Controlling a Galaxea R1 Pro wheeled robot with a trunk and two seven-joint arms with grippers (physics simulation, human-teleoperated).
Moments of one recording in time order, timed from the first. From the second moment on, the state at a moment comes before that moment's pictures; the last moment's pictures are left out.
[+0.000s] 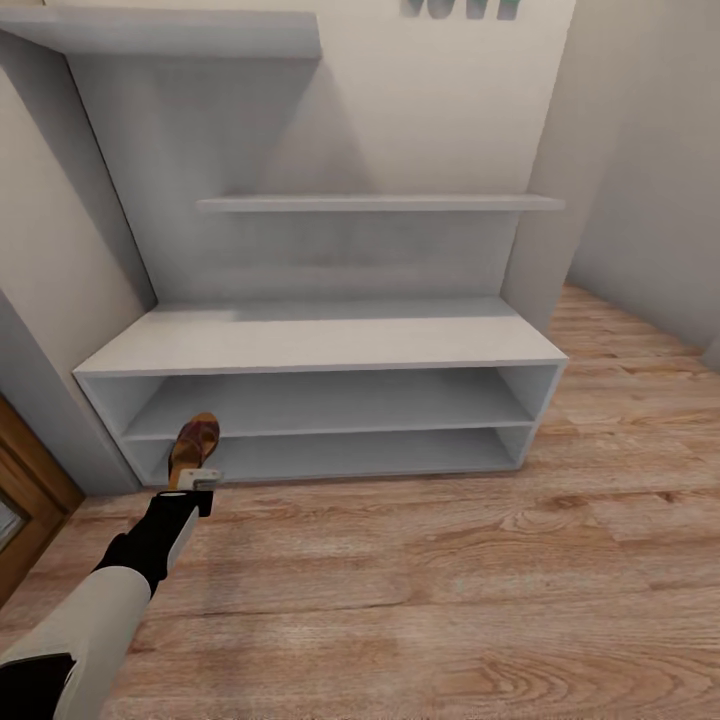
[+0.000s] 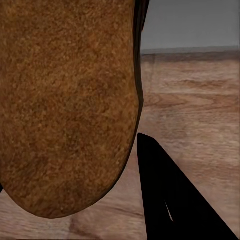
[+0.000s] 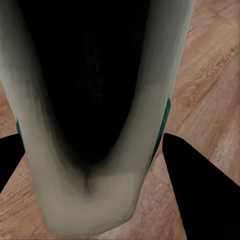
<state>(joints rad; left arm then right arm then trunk) -0.81 0.12 0.09 -0.56 -0.11 0.42 0.18 -0.11 -0.43 -0.92 -0.72 -0.11 -0.15 0.17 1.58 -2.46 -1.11</state>
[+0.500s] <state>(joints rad) -0.81 0.11 0.09 -0.56 -0.12 0.42 0.18 -0.11 -0.43 -0.92 -0.72 -0.11 -0.16 0.17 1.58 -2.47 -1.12</state>
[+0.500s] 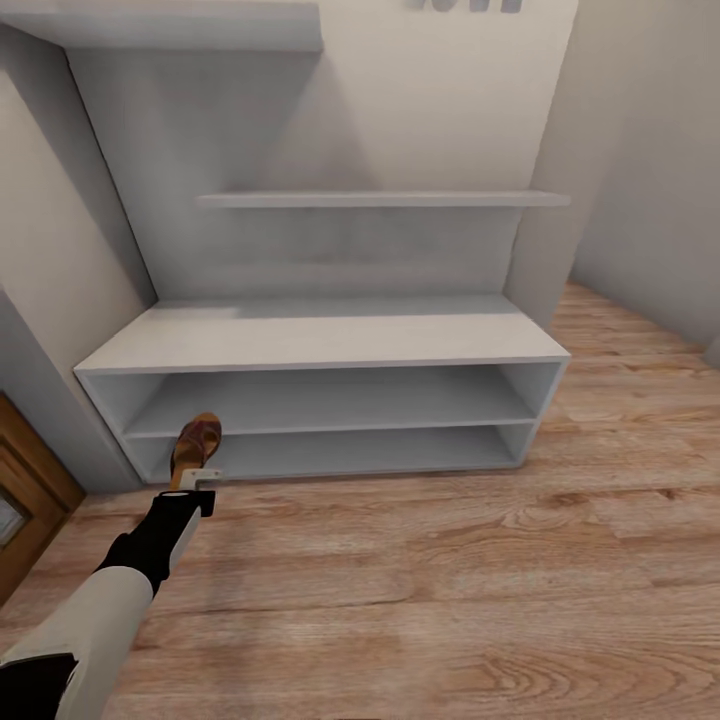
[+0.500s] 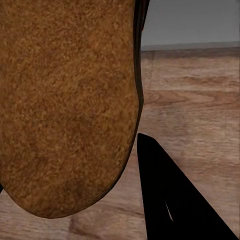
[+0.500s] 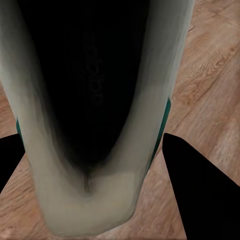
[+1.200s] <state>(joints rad) -0.81 0.11 0.09 -0.56 -0.12 0.42 0.18 -0.11 -0.44 -0.93 -0.71 -0.11 -0.16 0.17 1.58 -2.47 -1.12</state>
